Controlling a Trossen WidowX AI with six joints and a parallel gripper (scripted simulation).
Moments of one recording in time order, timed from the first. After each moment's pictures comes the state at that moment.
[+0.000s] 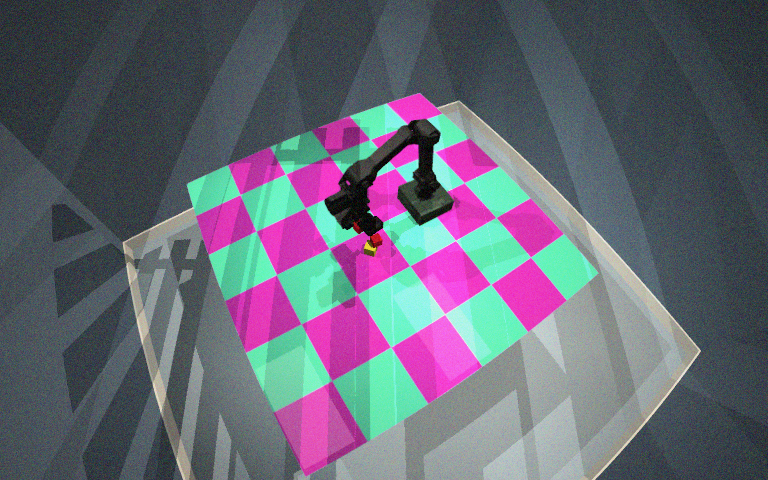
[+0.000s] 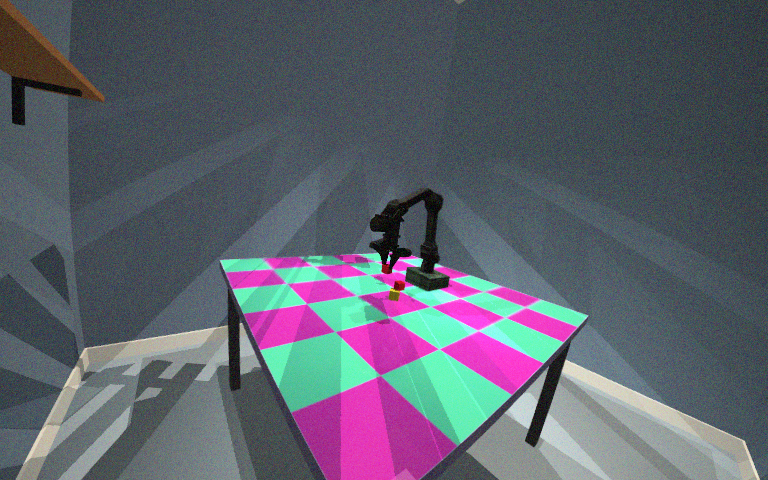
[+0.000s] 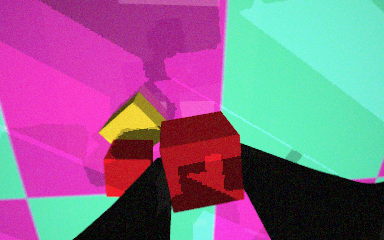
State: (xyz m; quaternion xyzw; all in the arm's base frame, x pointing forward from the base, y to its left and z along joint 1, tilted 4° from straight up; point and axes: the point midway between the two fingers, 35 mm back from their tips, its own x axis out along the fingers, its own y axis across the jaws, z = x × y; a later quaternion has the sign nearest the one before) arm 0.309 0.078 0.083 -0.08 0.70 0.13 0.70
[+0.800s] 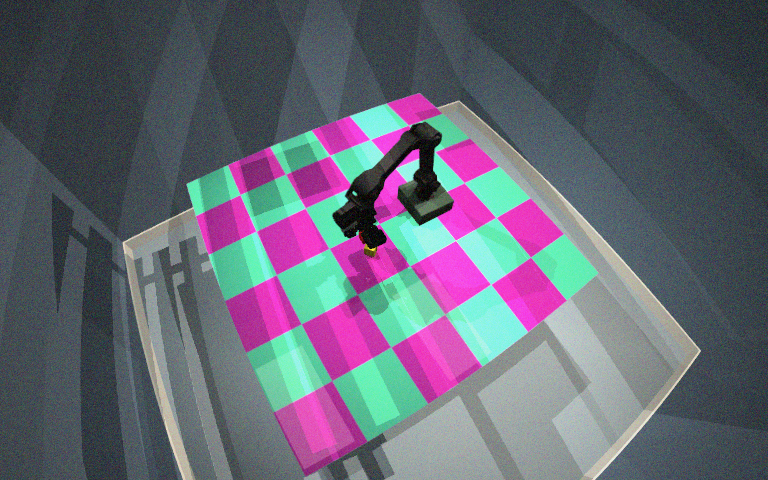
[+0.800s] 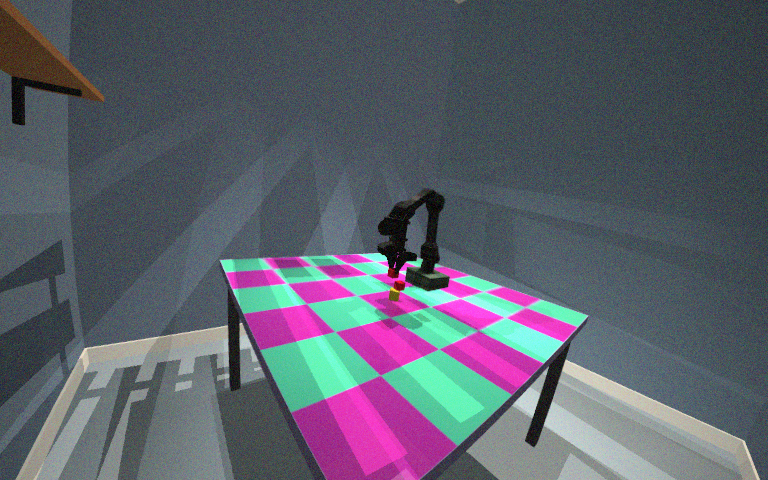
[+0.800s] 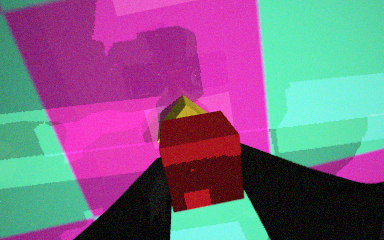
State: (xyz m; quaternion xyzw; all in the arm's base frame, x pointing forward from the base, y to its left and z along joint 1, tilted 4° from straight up) arm 0.304 0.121 0.081 -0.01 0.71 0.05 0.70
